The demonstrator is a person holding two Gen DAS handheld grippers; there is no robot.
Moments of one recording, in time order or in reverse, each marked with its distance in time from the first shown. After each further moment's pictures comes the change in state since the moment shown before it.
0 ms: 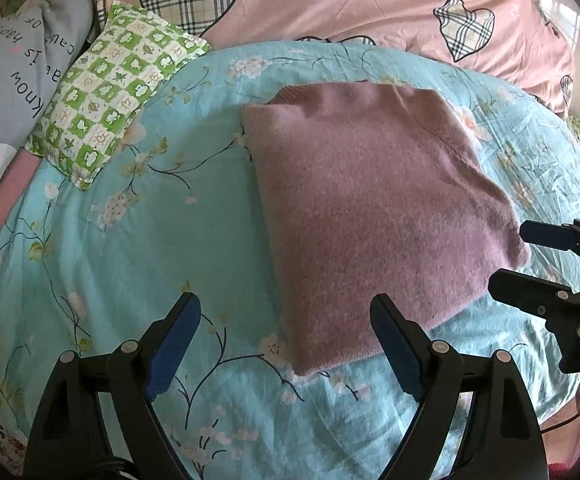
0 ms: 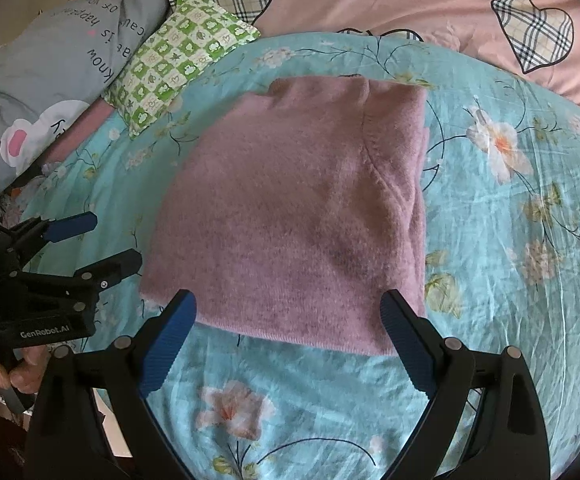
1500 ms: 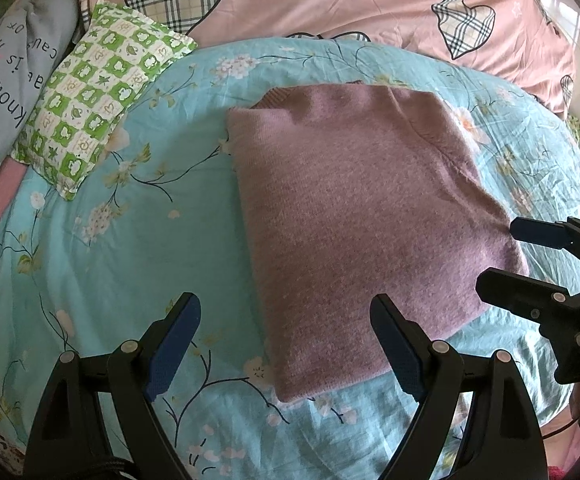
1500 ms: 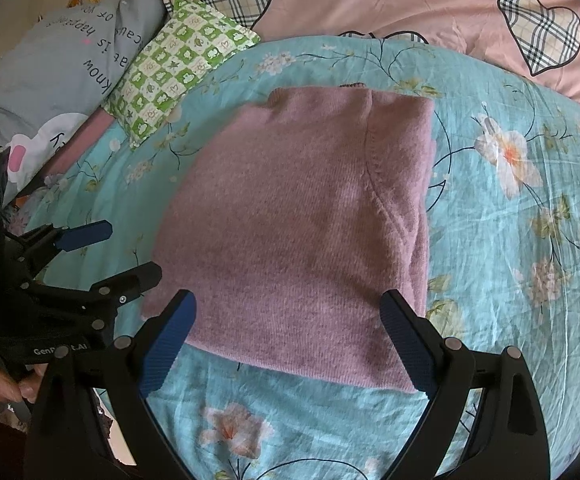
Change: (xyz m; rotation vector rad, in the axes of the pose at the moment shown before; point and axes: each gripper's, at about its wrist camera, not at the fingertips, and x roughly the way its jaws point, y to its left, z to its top) left arm 0.010 -0.011 0.018 -0.006 0.028 -0.017; right arm 0.007 -0.005 0.019 0.011 -0.003 0.024
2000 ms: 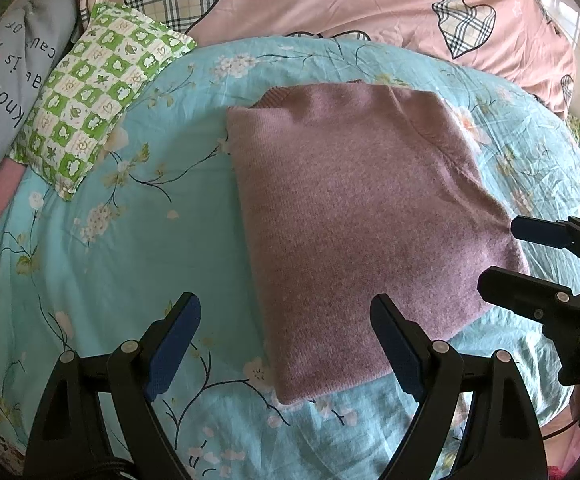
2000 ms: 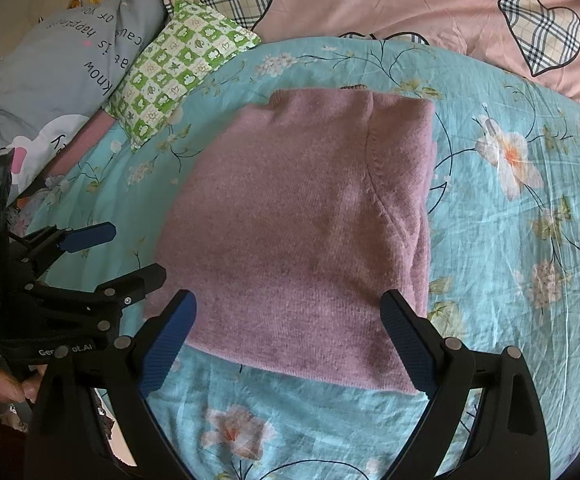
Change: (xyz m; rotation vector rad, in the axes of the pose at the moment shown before) left arm 0.002 0.002 0.003 0.002 0.001 -0.006; right arm -0.001 0.000 0.001 0.000 -0.004 0.005
